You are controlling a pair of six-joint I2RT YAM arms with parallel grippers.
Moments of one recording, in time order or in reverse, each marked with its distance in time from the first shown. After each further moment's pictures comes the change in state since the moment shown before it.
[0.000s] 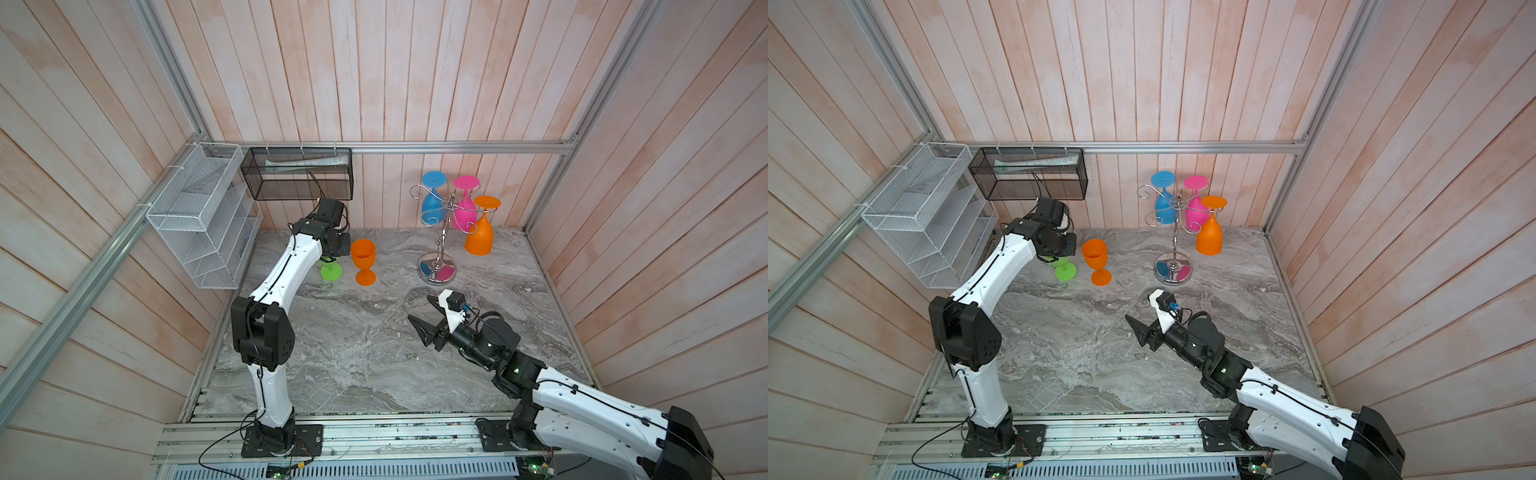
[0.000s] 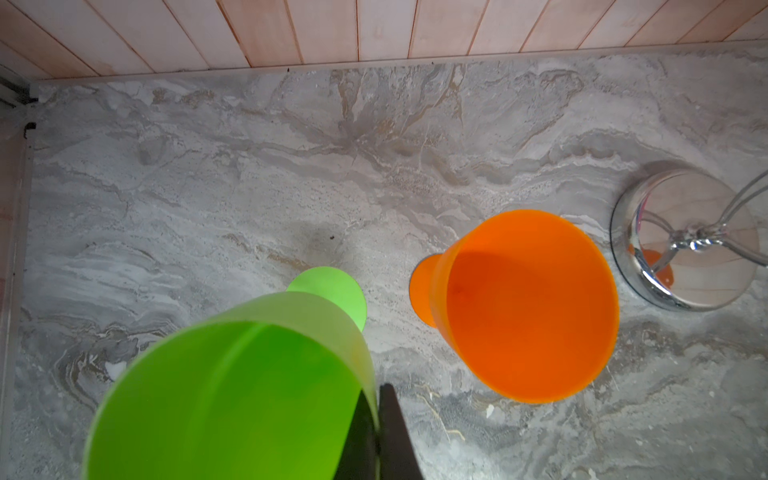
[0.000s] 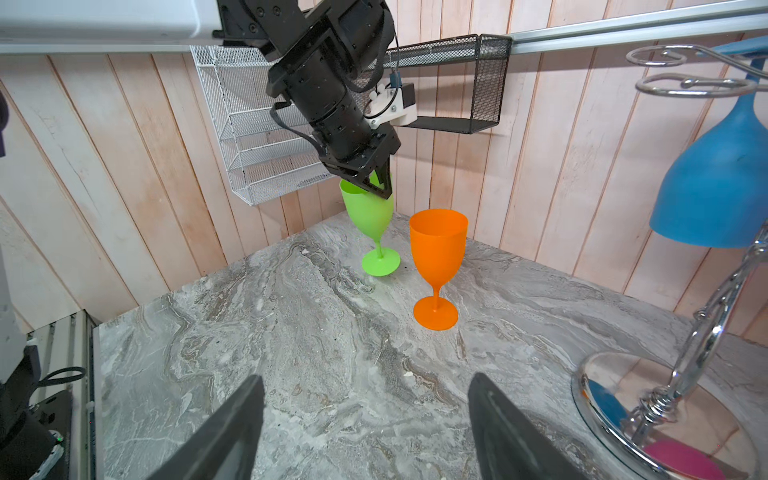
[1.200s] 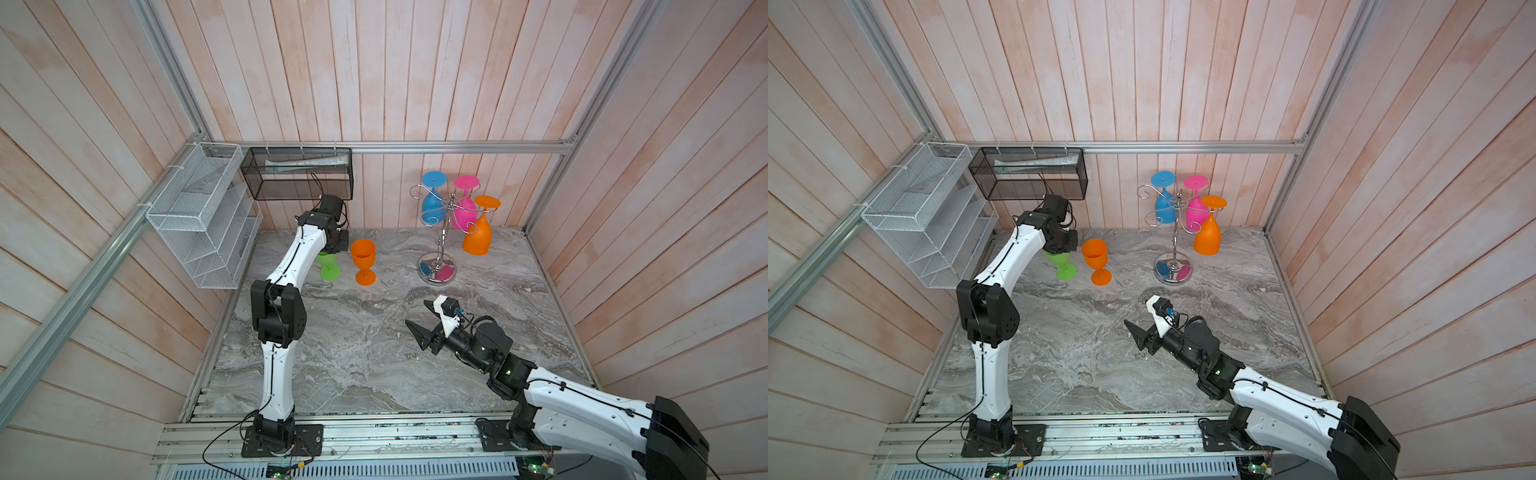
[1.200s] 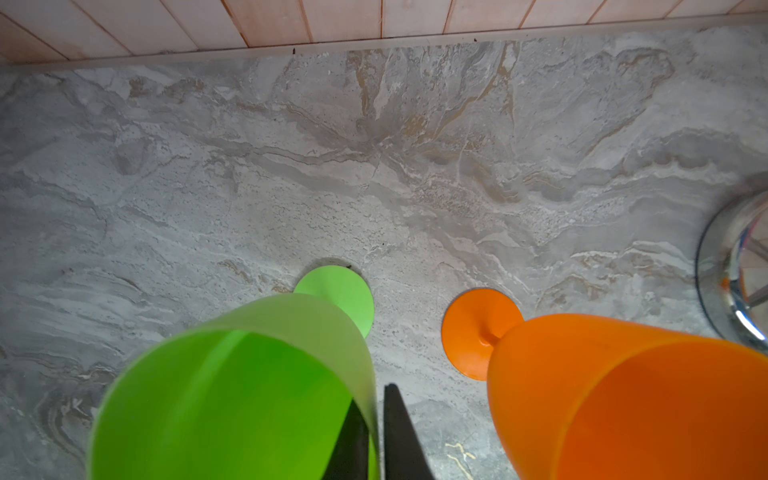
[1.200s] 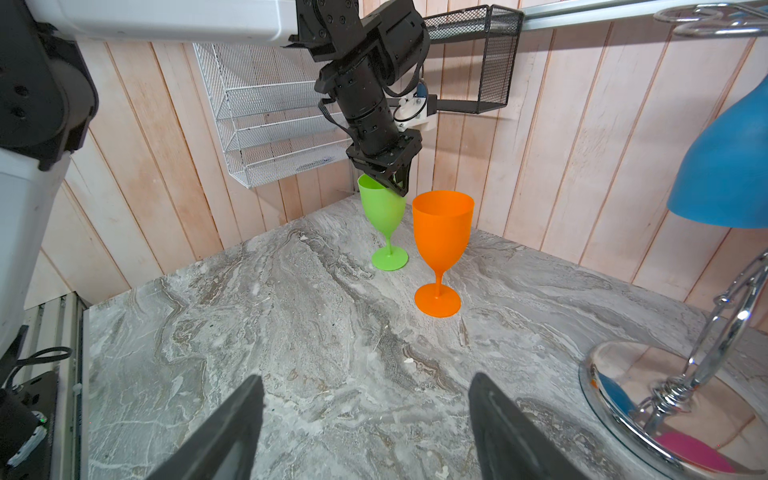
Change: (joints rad) left arm 0.046 0.231 0.222 -0.070 0.008 0.025; right arm 0.004 0.058 -0.070 0.106 -0.002 -0.009
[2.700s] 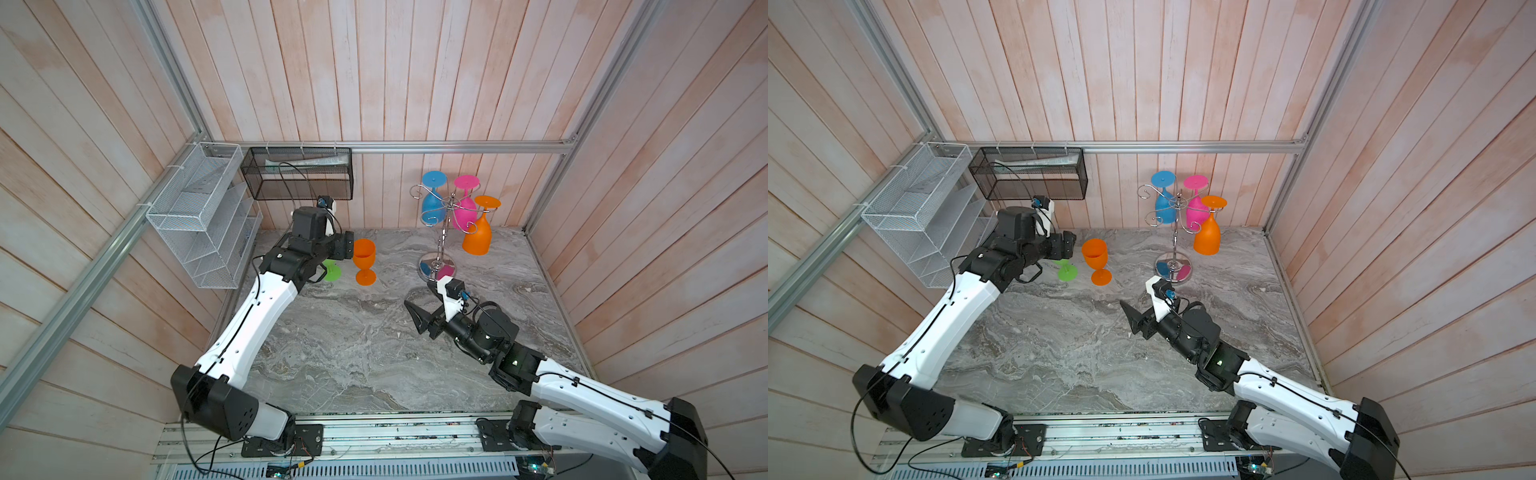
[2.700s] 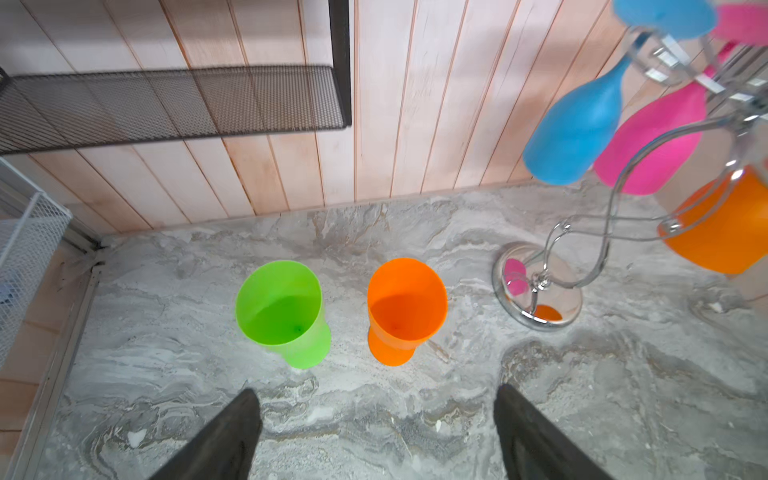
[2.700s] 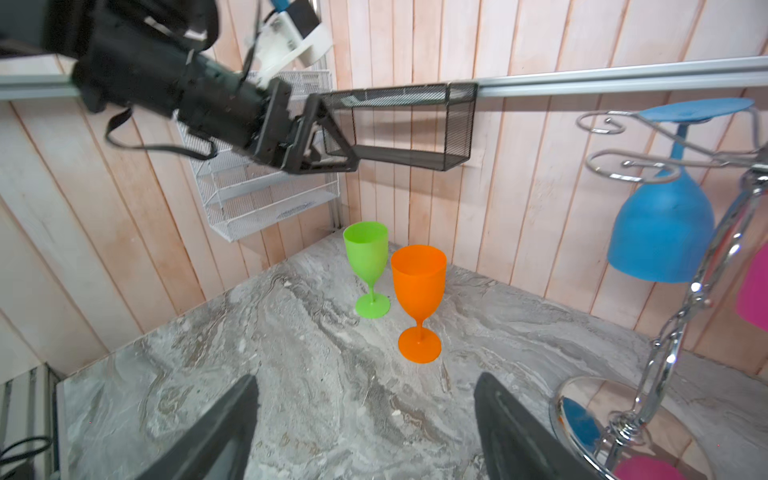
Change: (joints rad) left arm -0.143 -0.818 -0.712 0.449 0.008 0.025; right arm 0.046 -0.001 0.275 -0.209 0.179 0.016
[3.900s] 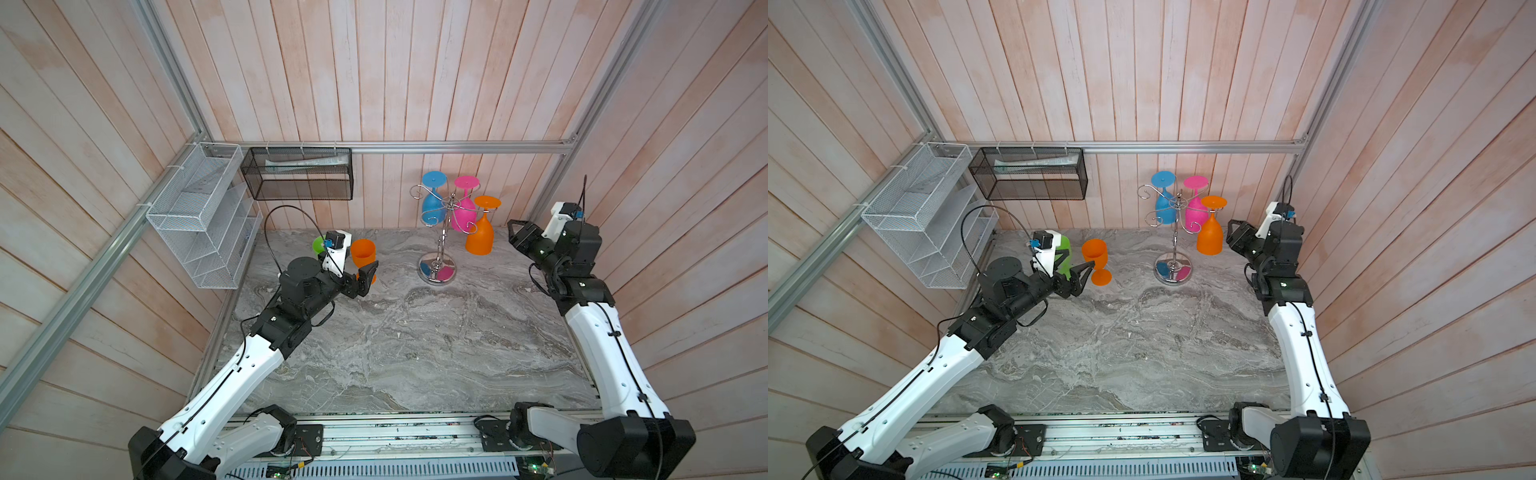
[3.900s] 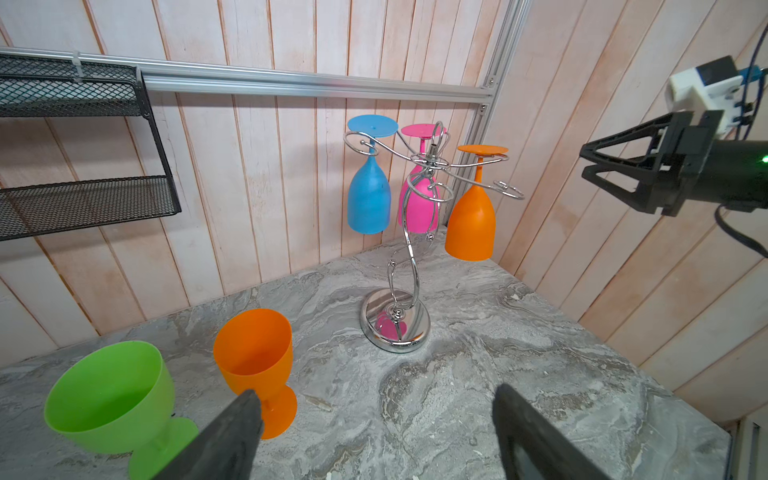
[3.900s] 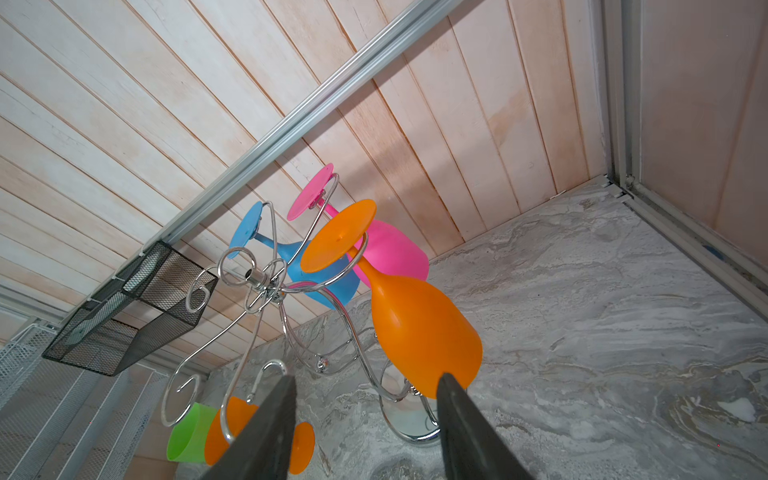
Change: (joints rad) left arm -0.151 -0.322 -0.457 0.472 0.189 0.019; right arm -0.952 0.267 0.536 -0.536 -0.396 0.500
